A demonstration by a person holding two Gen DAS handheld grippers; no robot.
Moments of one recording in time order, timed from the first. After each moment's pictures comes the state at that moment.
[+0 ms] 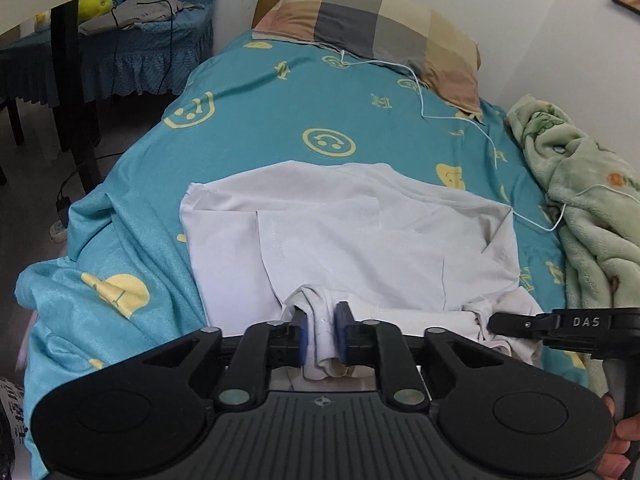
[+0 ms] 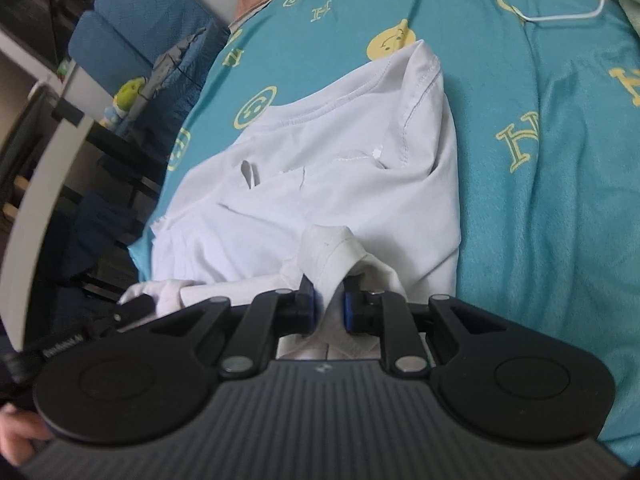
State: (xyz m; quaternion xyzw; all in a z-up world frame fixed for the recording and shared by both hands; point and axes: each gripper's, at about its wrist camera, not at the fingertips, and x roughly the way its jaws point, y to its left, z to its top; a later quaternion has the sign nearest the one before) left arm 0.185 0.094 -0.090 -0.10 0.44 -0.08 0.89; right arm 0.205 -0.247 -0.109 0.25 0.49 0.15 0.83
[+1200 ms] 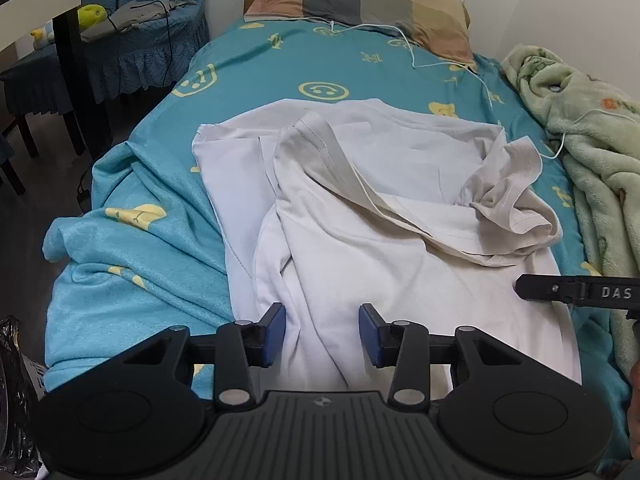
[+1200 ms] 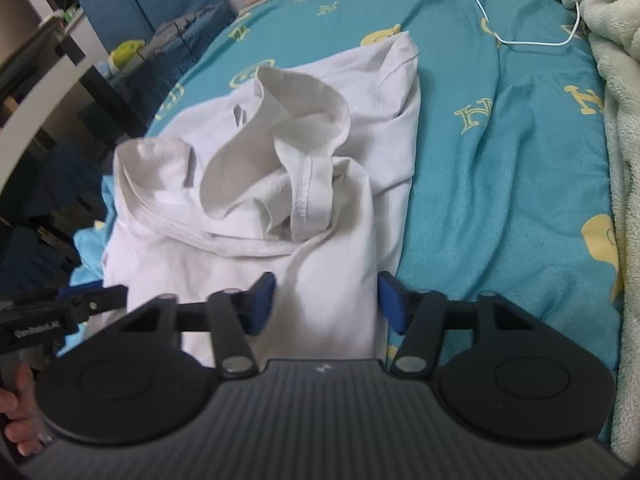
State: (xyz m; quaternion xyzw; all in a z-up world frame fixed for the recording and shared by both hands) left arm 0.115 0.075 -0.109 -0.03 0.46 -0.08 0.88; right arm 0.133 -0.235 -0.111 0.12 0.47 0.13 0.87
